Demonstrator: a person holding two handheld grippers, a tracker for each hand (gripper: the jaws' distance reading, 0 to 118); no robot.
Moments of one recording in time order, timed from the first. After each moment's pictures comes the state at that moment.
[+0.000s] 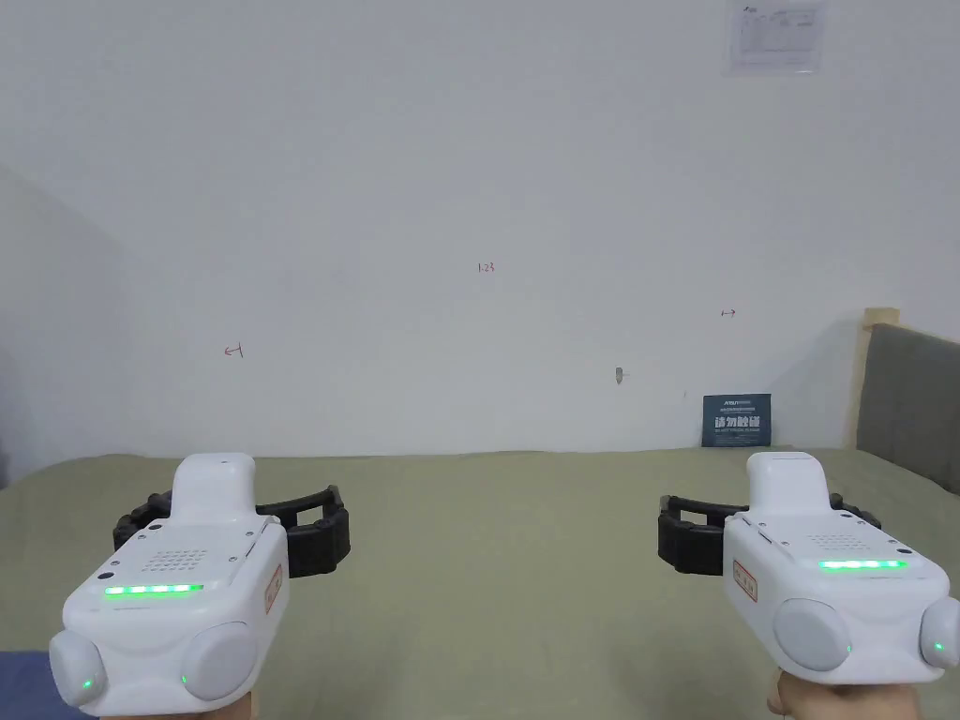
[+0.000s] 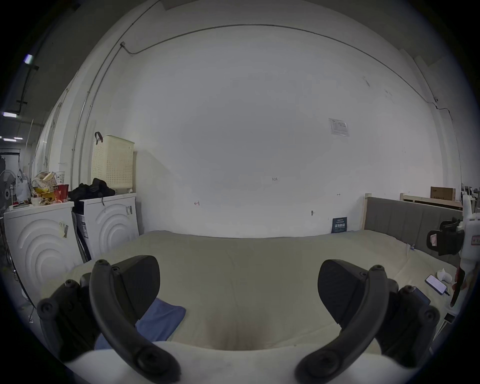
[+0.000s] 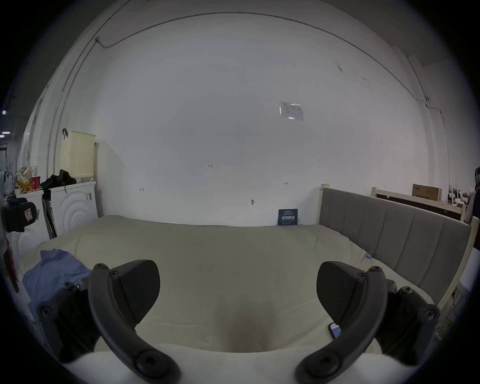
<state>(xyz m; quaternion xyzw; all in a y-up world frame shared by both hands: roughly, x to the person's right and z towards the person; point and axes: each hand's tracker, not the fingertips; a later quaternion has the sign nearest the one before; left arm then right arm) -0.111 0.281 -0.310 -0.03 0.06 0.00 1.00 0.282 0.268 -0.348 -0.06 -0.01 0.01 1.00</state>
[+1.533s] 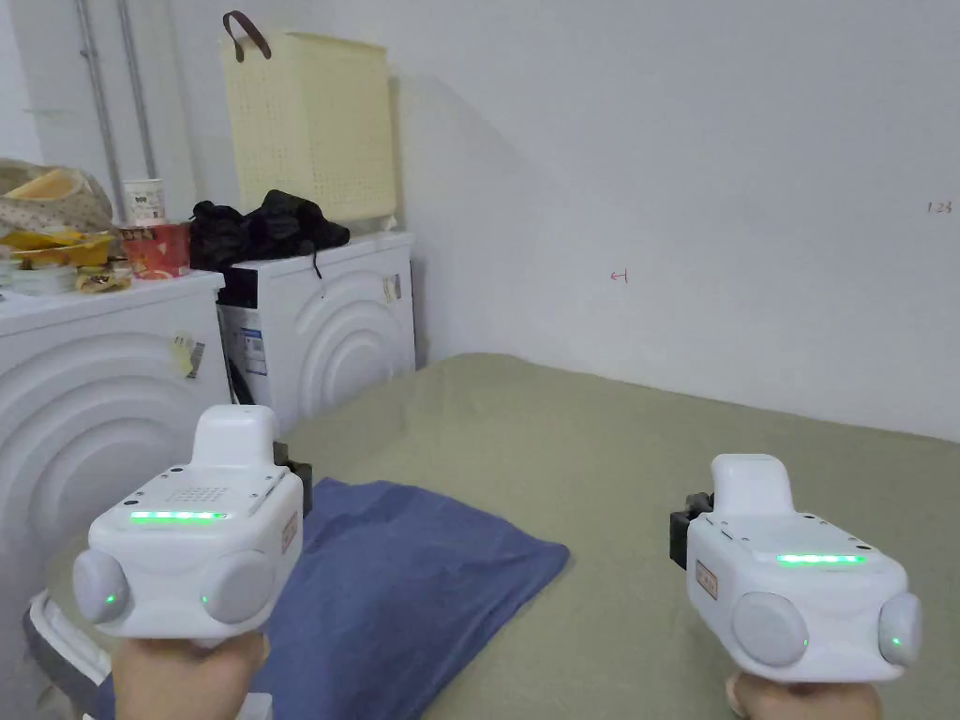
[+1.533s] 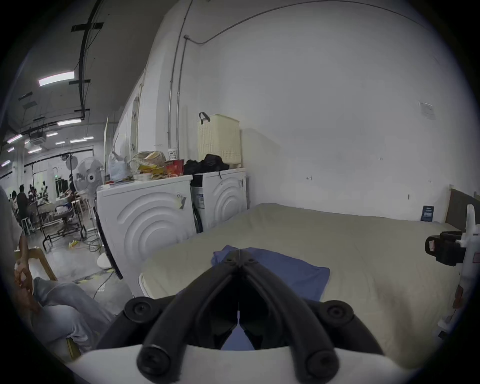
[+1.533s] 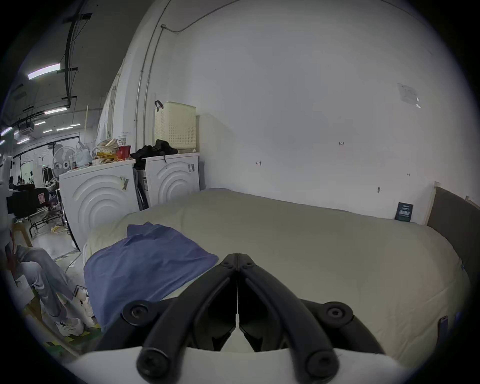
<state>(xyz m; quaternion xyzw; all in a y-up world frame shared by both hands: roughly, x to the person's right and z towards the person) -0.324 0.266 -0.149 -0.10 0.34 0.01 0.94 -0.028 0.227 -0.358 -0.12 0.28 0.04 0.95</state>
